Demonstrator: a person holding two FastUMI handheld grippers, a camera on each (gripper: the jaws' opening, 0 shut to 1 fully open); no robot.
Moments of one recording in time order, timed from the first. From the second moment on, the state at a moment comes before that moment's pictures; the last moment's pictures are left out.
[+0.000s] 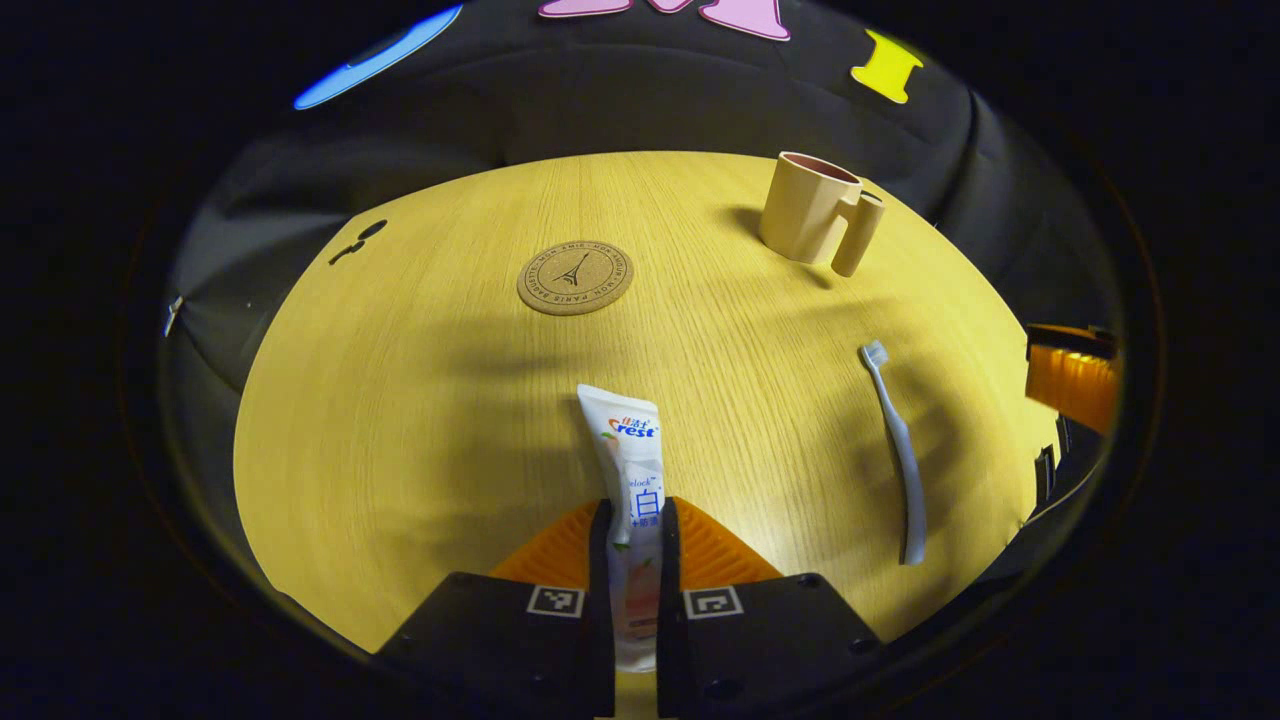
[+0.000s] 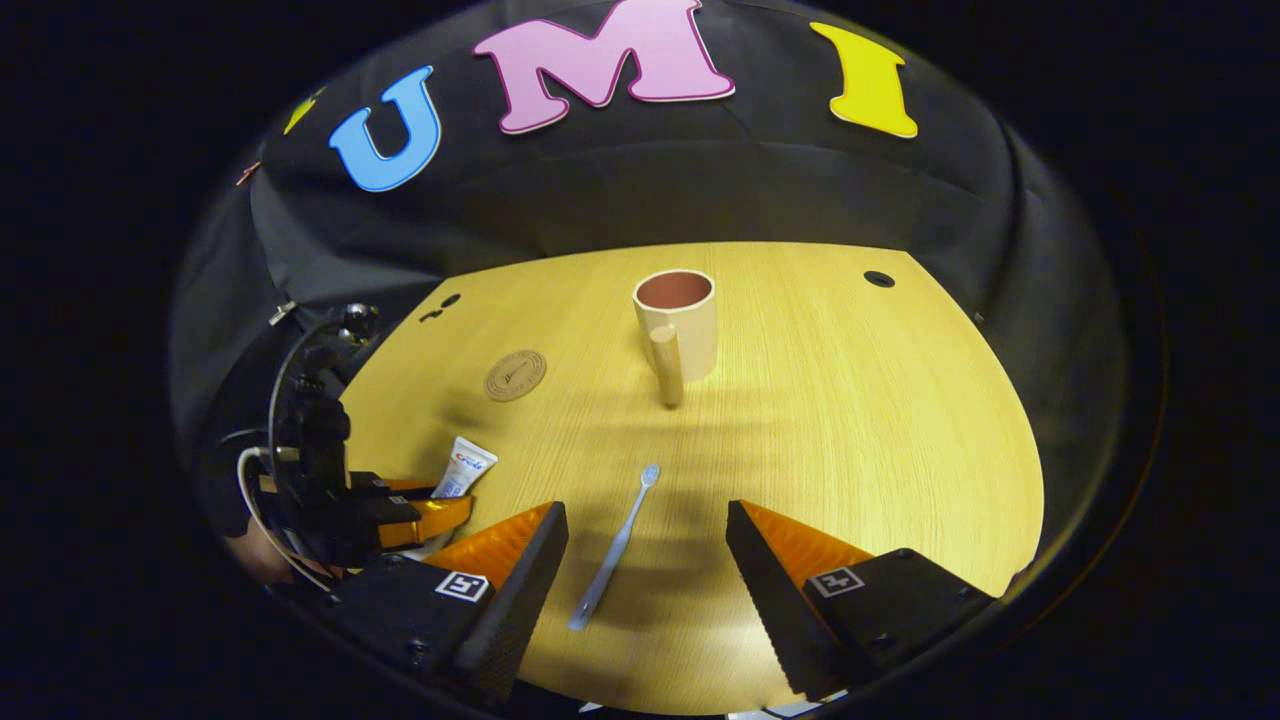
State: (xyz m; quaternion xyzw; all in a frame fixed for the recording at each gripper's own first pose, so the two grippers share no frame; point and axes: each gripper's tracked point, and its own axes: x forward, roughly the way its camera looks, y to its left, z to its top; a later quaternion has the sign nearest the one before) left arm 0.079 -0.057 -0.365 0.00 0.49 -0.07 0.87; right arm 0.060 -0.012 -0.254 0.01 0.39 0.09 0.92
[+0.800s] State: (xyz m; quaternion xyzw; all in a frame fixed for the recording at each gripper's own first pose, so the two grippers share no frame) left arm 0.001 0.002 -0.313 -0.05 0.45 -0.06 0.89; right arm 0.063 0.006 -0.325 -0.03 0.48 0.02 0.88
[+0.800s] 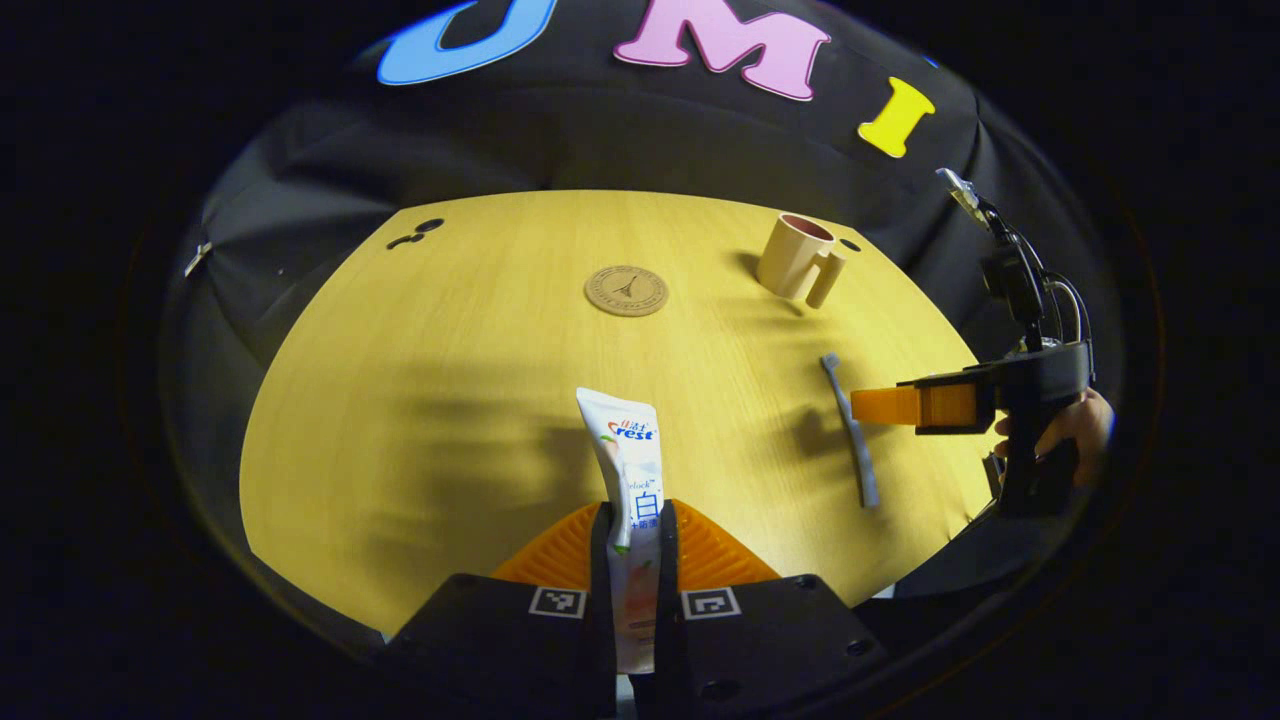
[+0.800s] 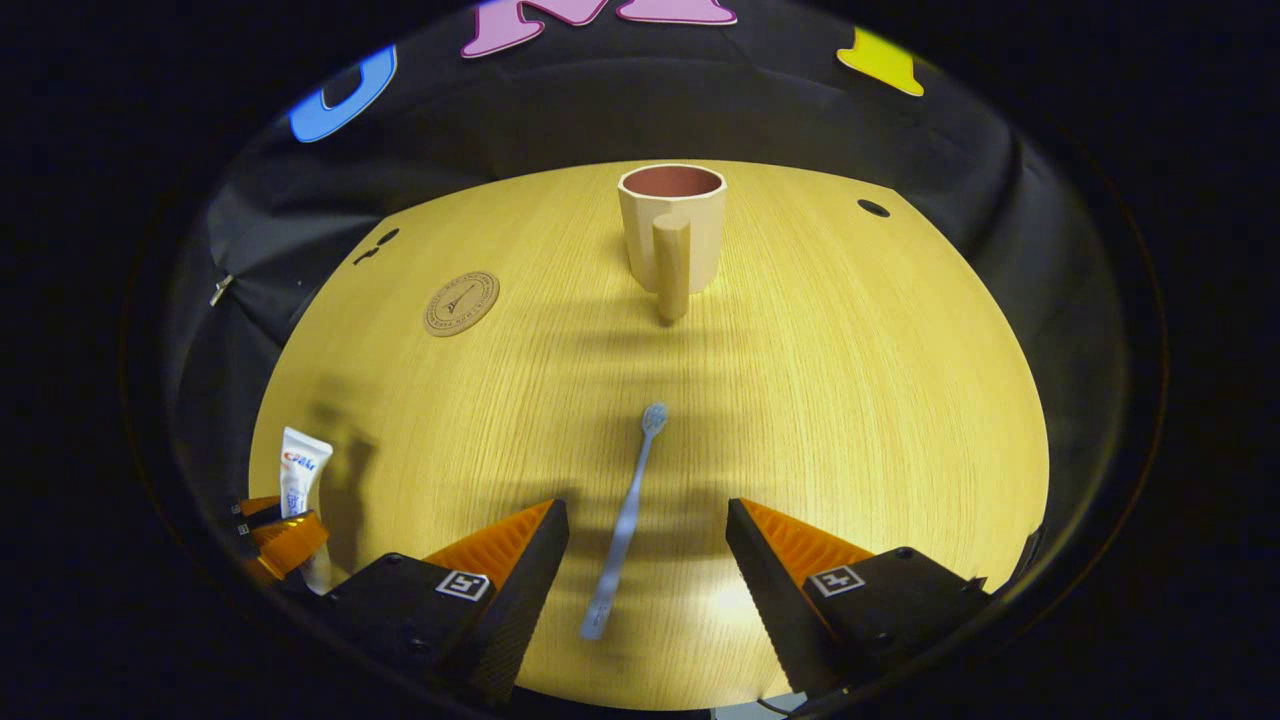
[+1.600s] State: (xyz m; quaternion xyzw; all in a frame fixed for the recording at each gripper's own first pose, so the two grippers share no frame) left arm -0.021 0.036 -0.314 -0.05 0.44 -0.09 0.89; right arm 0.045 0.019 -0.357 -0.03 0.53 -0.04 0.85
